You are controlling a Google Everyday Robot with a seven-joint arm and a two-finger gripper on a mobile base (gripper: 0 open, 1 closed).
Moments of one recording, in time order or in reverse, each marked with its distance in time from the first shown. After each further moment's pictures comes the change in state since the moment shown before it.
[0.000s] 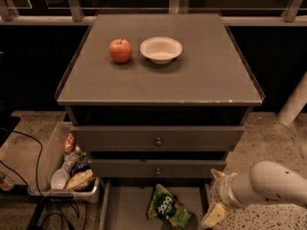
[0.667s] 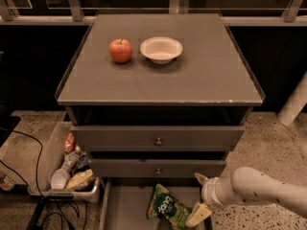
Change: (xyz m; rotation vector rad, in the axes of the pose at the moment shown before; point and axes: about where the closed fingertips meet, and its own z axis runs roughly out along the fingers) arm -0.005 -0.001 0.085 -0.060 -0.096 -0.018
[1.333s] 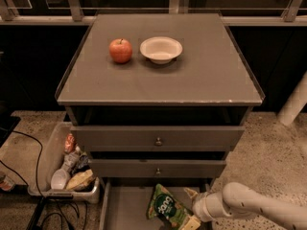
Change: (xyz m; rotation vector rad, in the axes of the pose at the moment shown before) arm 0.033 0.025 0.100 -0.115 -0.145 0.036
